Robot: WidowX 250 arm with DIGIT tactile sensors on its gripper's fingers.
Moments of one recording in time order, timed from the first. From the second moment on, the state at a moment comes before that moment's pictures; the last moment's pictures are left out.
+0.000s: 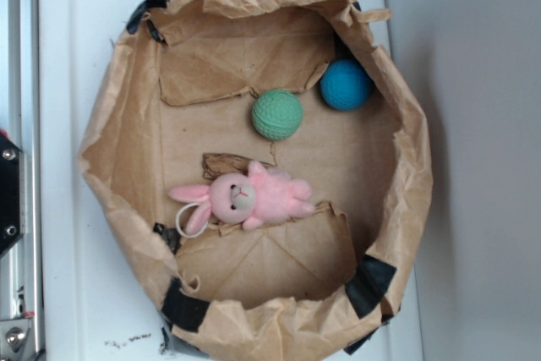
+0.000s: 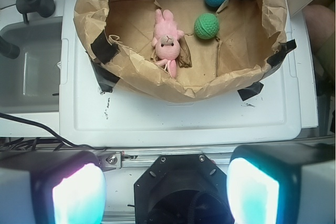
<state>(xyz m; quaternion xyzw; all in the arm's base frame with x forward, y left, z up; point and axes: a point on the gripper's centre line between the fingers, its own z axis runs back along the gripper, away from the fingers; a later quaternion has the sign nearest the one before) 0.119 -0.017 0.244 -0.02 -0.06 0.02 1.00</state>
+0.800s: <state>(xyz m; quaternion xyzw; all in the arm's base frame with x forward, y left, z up) 0.198 -0.030 0.194 0.01 -0.09 0.01 1.00</state>
